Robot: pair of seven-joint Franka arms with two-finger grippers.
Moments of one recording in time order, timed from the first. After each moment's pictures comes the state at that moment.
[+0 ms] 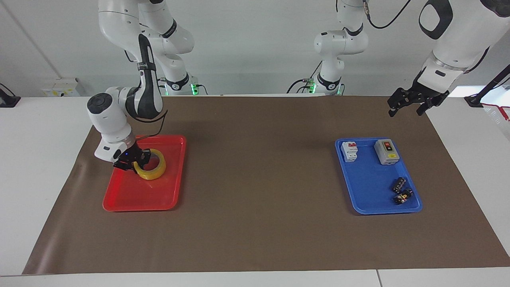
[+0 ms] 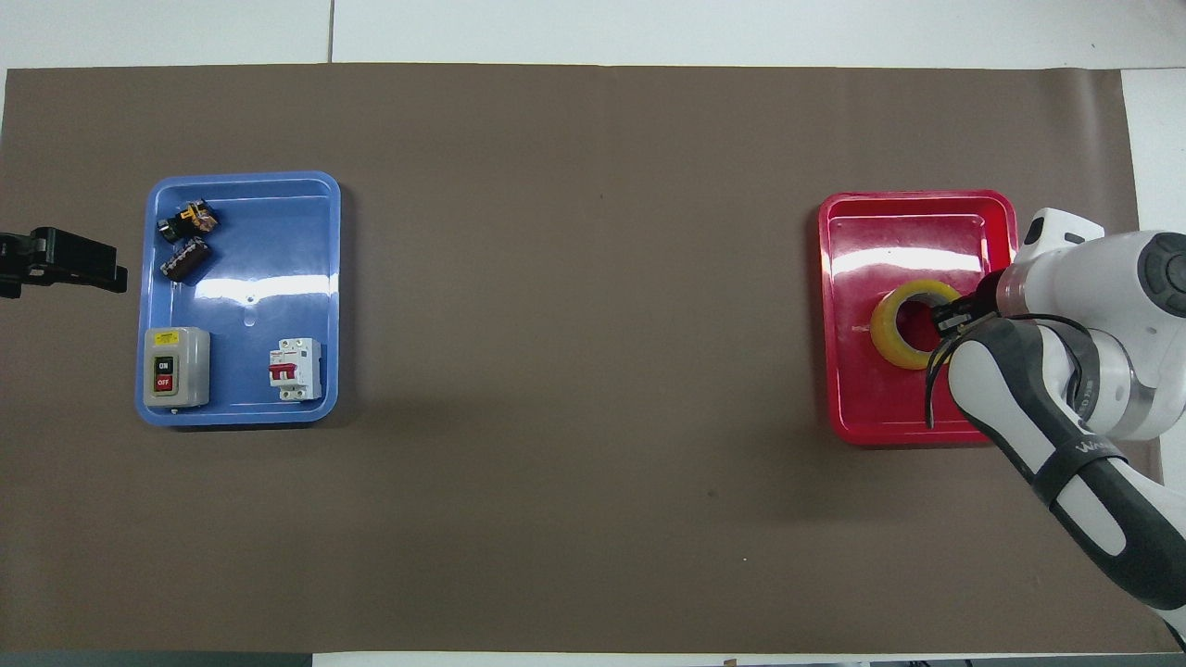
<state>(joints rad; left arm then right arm) -0.04 -0.01 0.02 -1.62 -0.01 1.59 0.02 -0.02 0.17 -0.09 -2.21 0.00 2.46 -0.52</state>
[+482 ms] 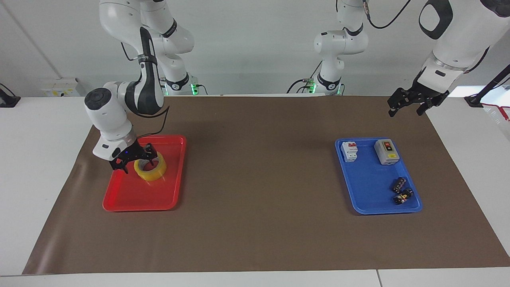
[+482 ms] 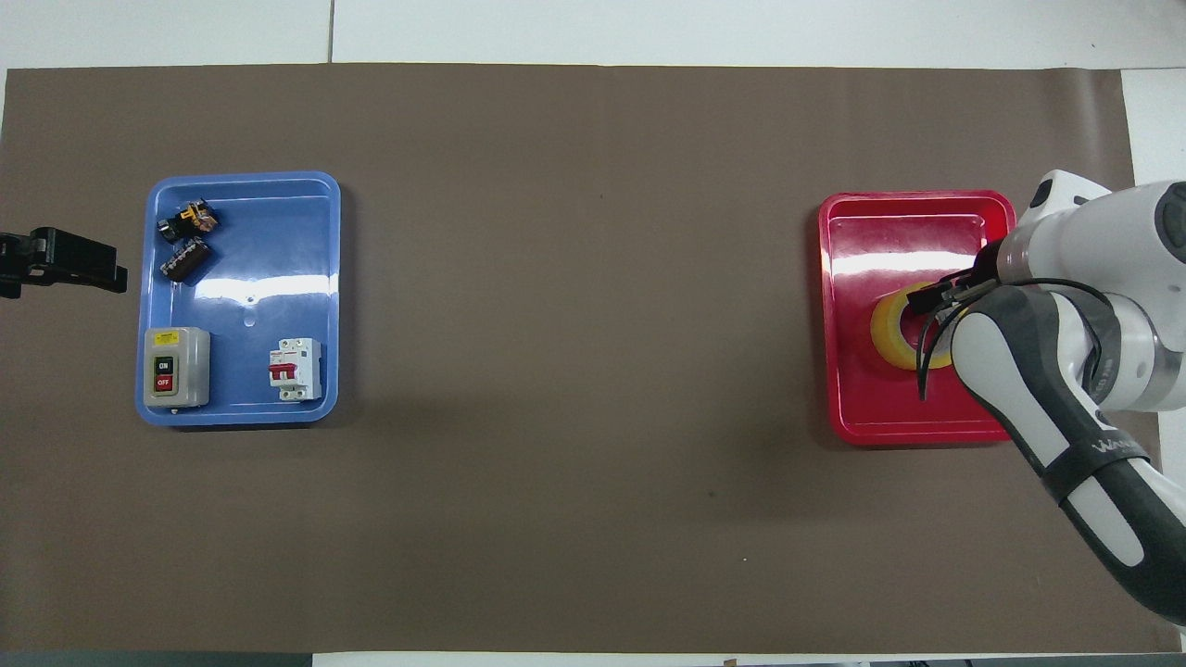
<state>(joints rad) -0.04 -0.01 0.02 -1.62 -0.01 1.59 0.02 0.05 0.14 -0.09 -2.04 0.00 2.25 -0.34</state>
